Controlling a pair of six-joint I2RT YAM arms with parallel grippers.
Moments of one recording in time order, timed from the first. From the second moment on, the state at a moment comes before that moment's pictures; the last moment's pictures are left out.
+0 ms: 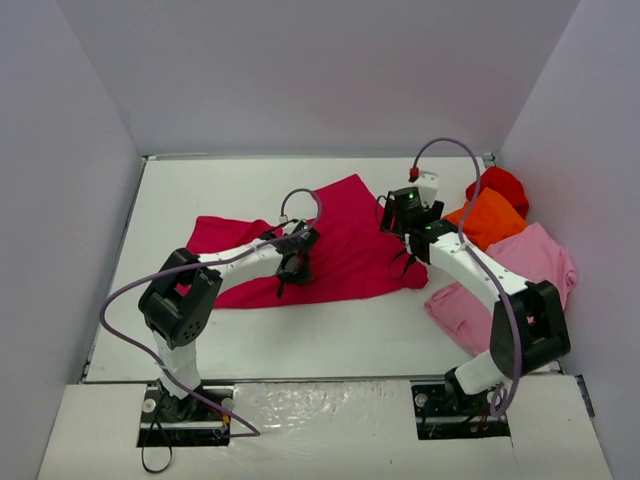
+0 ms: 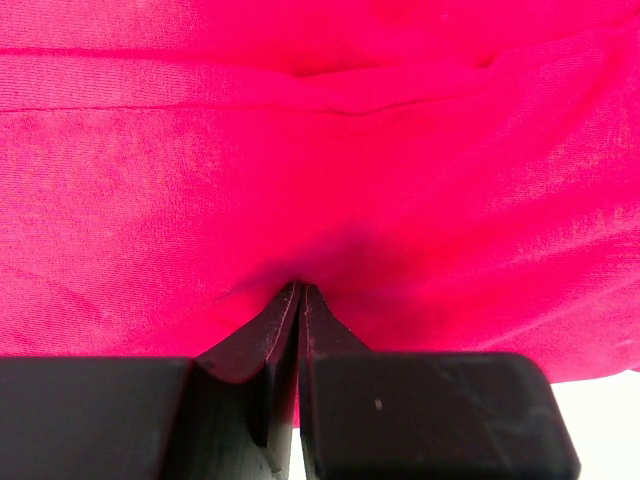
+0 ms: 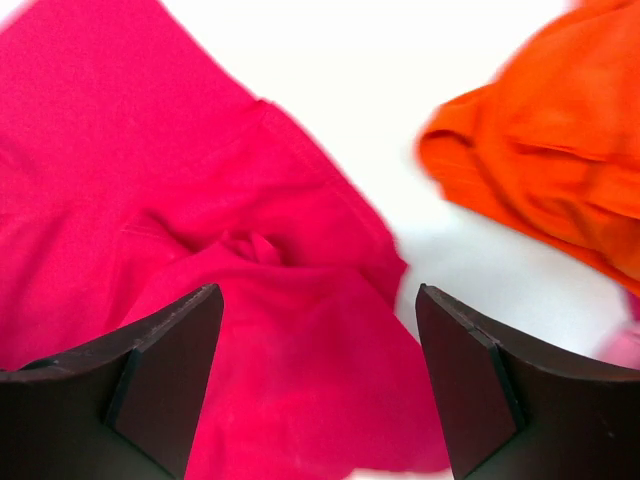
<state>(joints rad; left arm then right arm) -0.70 1.85 1.20 -0.50 -0.16 -0.72 0.39 1.54 1.03 -0.25 0.47 0.45</state>
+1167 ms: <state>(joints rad) -0.70 1.84 1.20 -0.51 -0.16 -0.70 0.43 1.42 0.74 -0.46 0.41 0.63</state>
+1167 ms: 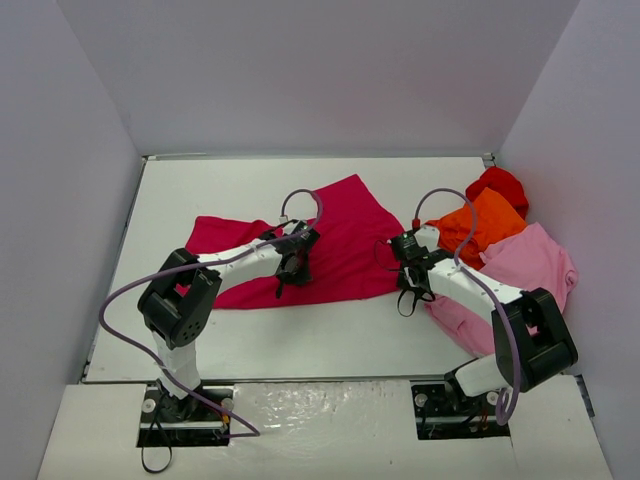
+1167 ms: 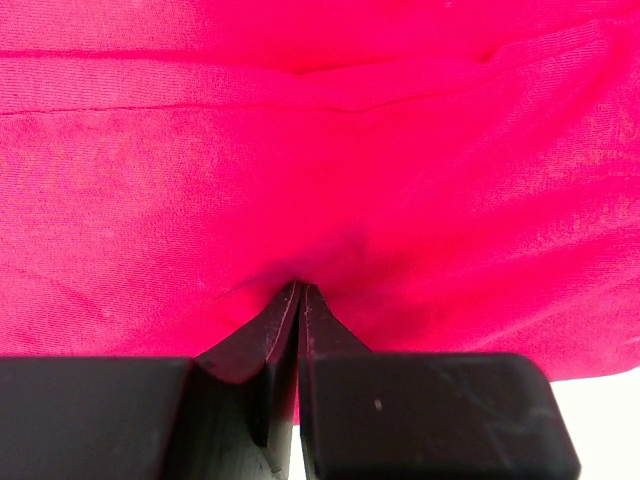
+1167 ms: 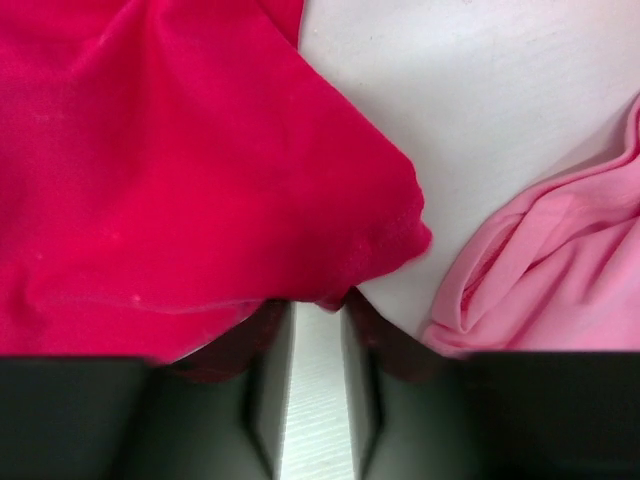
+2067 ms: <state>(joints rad) -0.70 1.81 1.17 -0.55 -0.18 -0.69 0.50 1.39 0.75 -0.67 0.48 0.68</state>
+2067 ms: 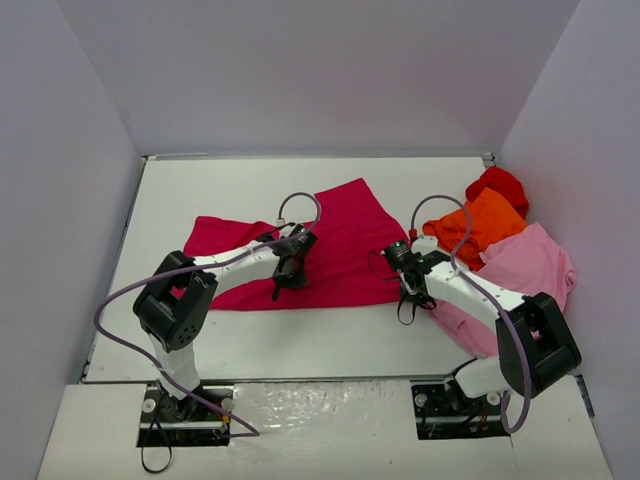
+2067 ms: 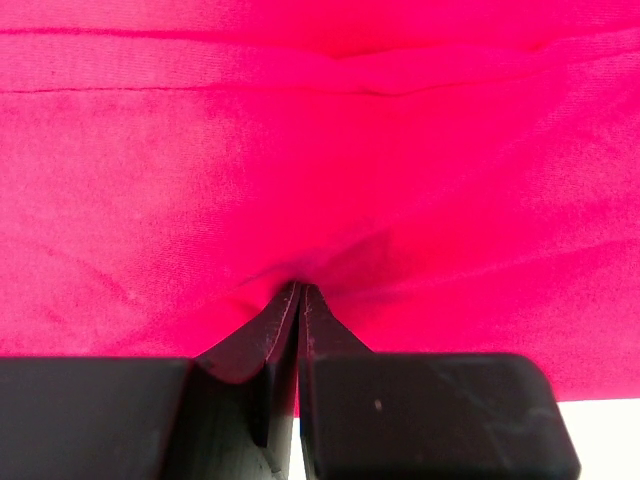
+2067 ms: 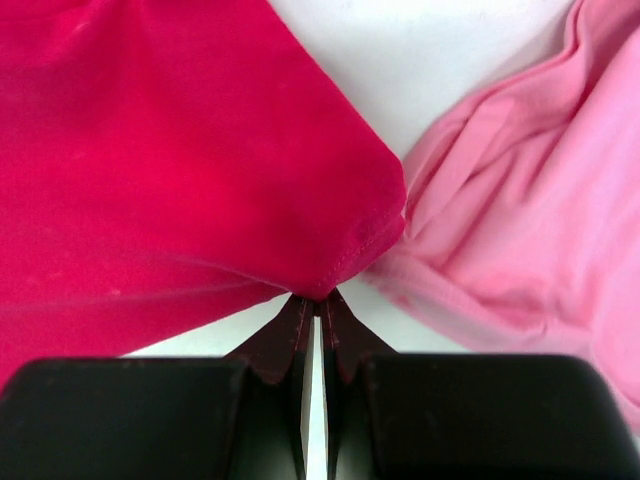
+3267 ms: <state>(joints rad) -0.70 1.79 1.17 -0.63 -0.20 -0.67 0.54 1.82 1.13 -0.41 0.43 0.65</state>
